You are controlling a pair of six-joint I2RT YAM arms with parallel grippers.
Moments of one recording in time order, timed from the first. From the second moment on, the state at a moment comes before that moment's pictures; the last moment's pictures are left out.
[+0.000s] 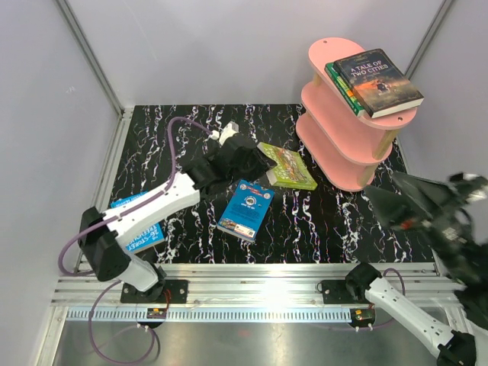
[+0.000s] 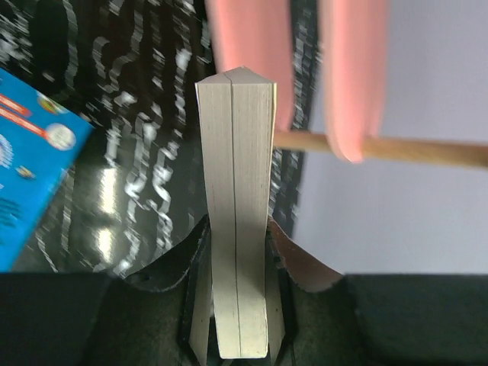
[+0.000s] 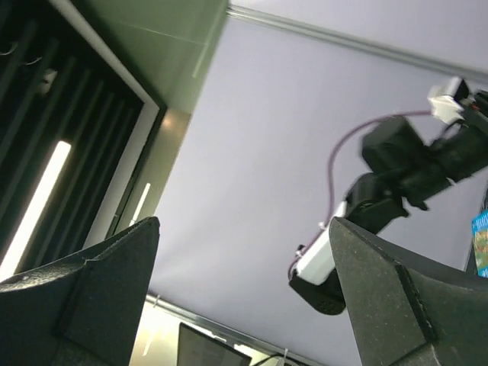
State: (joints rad) left arm -0.89 1.48 1.38 -0.44 -0.22 -1.29; right arm 0.65 0.43 1.29 -0.55 0.07 1.48
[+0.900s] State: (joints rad) left arm -0.71 1.79 1.74 -0.11 0.05 -1.37; right arm 0.65 0.29 1.71 -1.07 0.40 1.23
